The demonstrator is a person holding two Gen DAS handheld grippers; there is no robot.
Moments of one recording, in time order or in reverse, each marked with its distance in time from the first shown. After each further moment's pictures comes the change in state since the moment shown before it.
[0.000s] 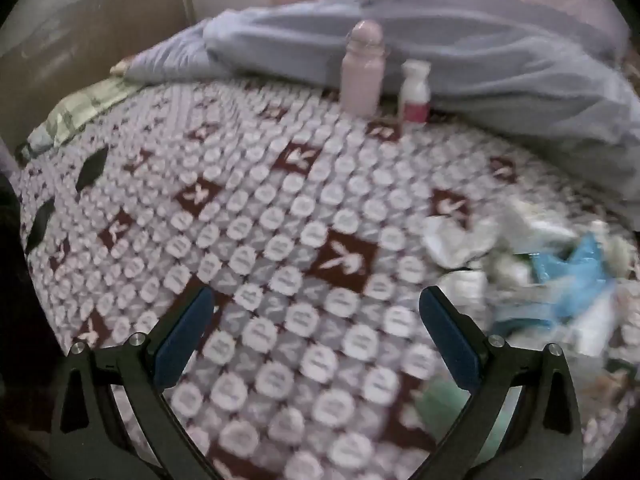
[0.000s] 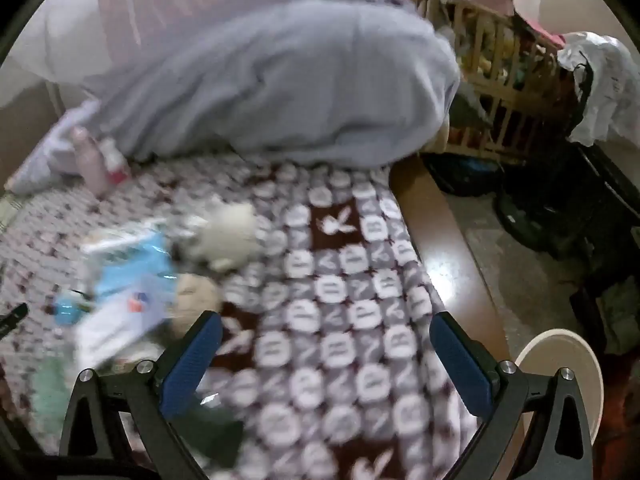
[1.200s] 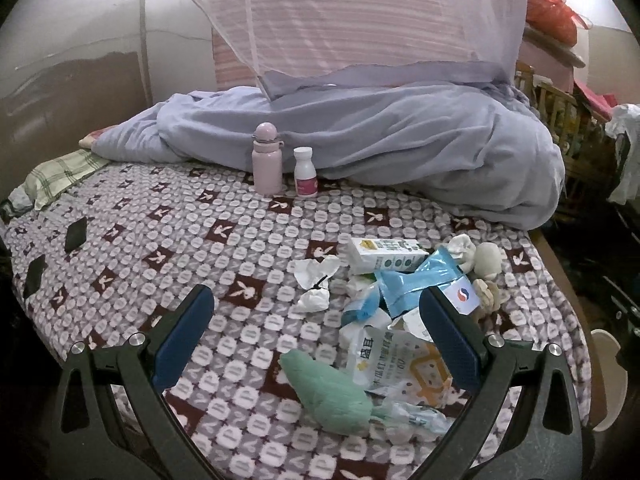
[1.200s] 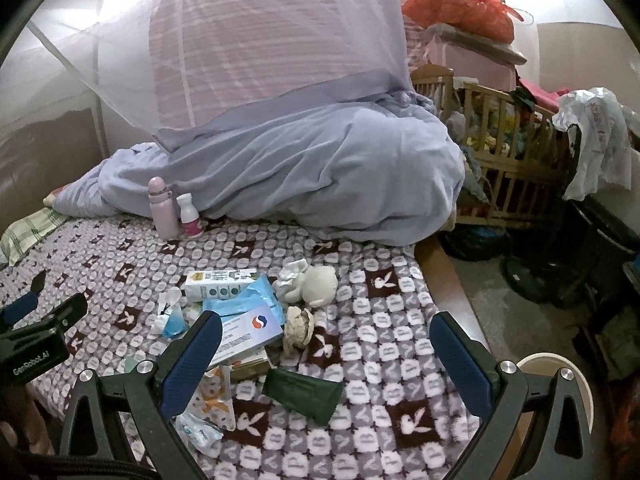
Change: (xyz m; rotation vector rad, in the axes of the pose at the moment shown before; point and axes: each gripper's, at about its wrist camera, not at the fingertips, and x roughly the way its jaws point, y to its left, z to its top) left arm -0.134 -0.075 -0.034 0.082 -0.238 -0.154; right arm -0.106 0.054 -0.021 -0.088 -0.249 0.046
